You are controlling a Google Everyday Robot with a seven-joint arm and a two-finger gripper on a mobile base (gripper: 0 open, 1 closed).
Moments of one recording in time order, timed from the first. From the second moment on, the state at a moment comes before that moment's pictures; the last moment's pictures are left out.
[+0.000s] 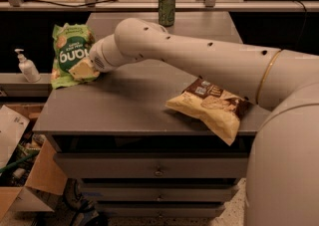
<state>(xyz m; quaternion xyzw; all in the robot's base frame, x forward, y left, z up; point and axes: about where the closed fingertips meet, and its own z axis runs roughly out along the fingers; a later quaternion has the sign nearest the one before) 0.675 0.218 0.825 -0.47 0.74 0.24 0.42</state>
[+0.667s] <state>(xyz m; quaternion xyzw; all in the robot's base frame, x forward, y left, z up) 0.658 0.131 0.889 -0.43 0.74 0.18 0.49</state>
